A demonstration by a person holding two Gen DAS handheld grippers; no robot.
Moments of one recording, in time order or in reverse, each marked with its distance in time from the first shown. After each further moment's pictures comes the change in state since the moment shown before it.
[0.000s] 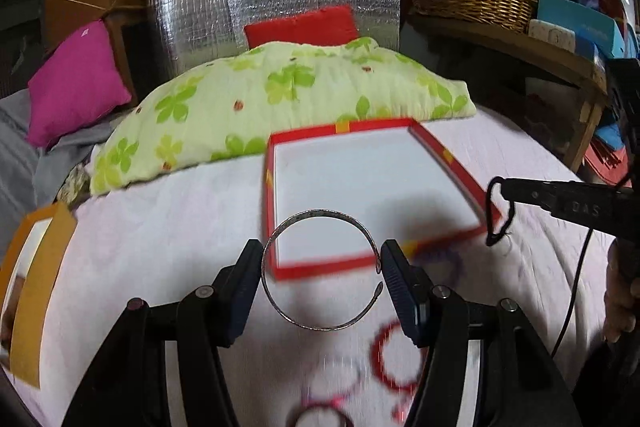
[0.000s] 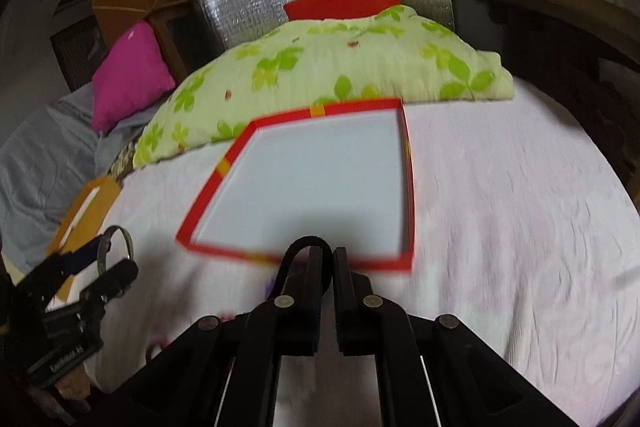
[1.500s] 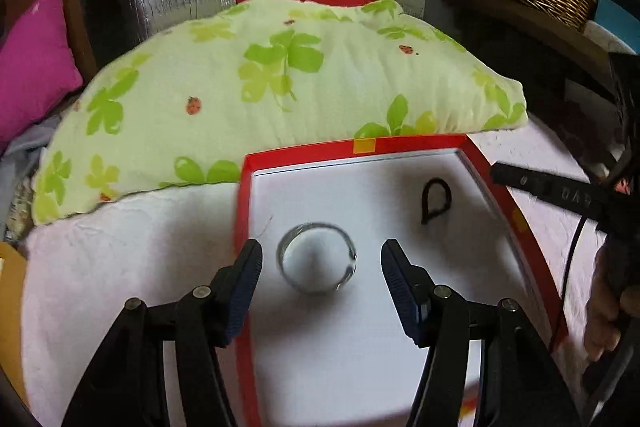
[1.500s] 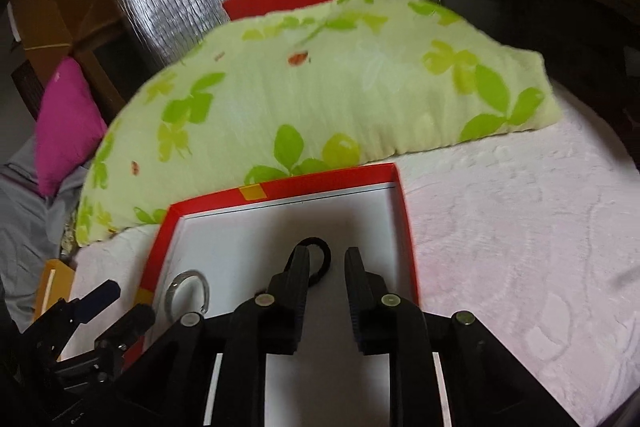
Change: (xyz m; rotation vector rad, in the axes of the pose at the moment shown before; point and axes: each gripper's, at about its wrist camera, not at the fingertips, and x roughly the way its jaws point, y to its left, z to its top) left arm 0.149 0.013 0.090 -0.028 0.176 -0.008; right arm 0.144 -0.047 0.122 0.127 0.051 -0.057
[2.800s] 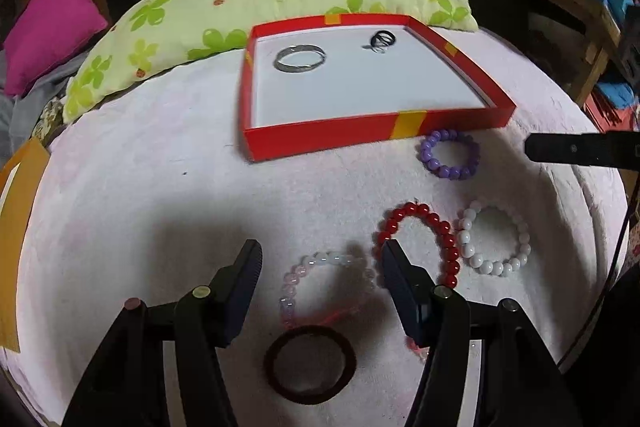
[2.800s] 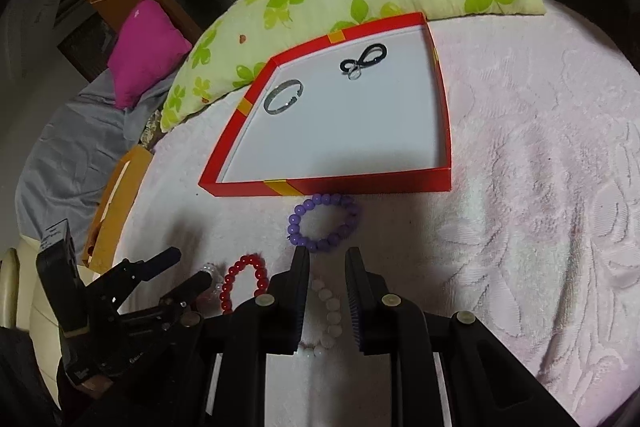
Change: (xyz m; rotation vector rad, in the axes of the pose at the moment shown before) left arm -0.087 -0.013 -0.175 0.048 0.122 -0.031; right arm -0.115 -0.001 -0.166 -0.053 0.201 0.221
